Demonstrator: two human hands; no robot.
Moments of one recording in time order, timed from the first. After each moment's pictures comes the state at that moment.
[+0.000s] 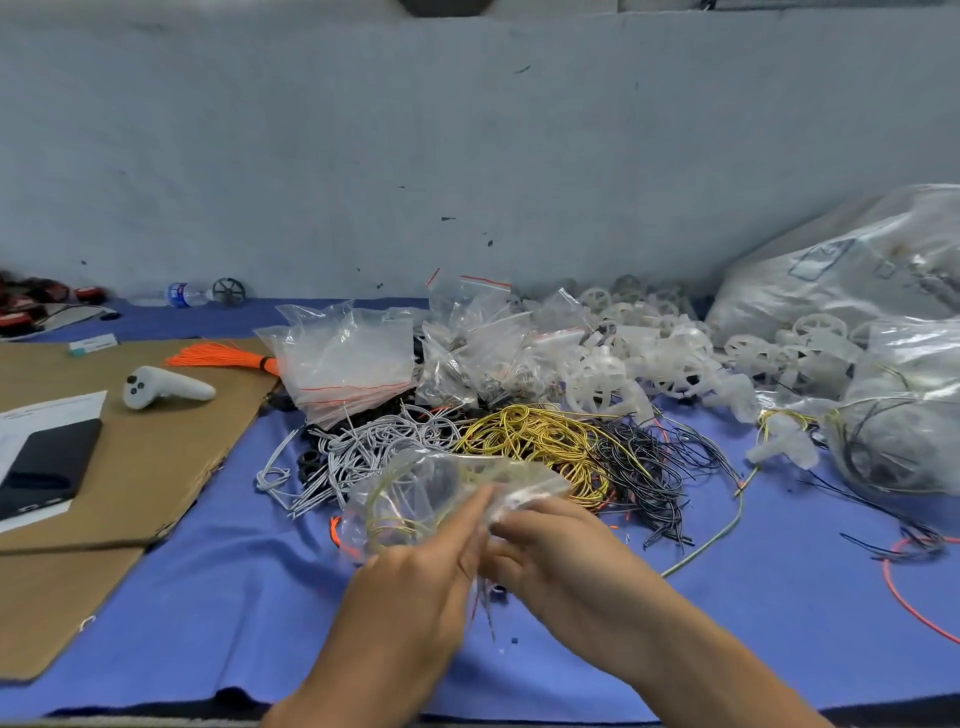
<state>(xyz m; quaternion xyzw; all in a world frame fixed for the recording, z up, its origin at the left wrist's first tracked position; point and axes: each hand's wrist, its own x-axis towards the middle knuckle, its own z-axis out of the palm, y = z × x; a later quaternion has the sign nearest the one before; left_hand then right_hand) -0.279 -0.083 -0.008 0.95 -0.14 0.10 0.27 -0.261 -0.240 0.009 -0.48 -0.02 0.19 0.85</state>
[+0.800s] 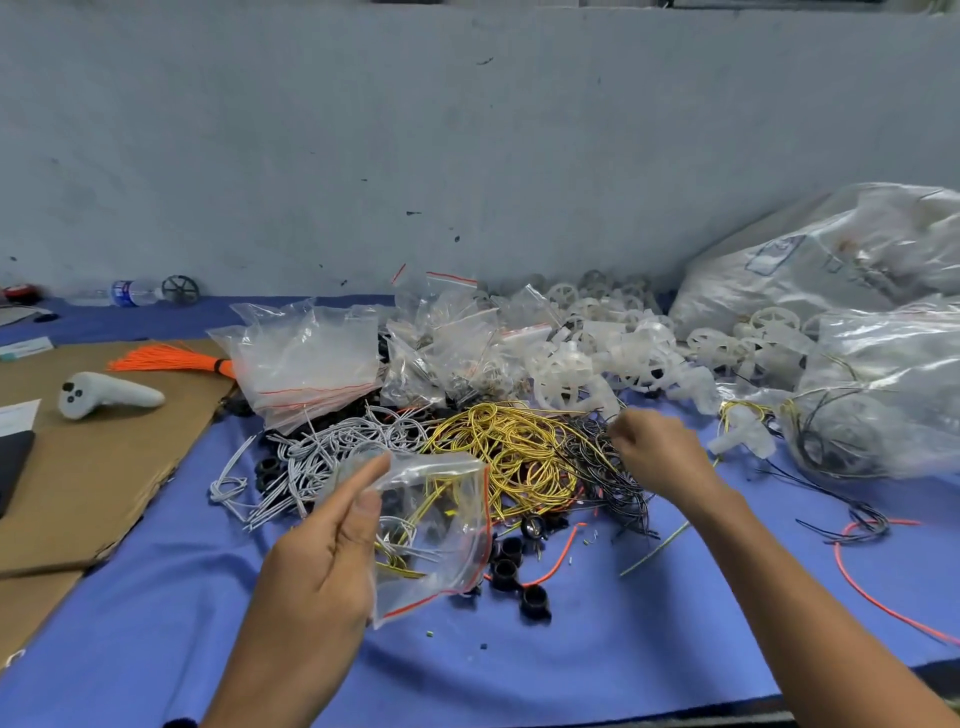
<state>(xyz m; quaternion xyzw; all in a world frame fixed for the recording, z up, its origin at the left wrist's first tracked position) -0.270 -0.067 0.000 0.80 -0.10 0.15 0.57 -0.148 -0.393 -0.016 -0.98 0.09 -0.09 0.14</state>
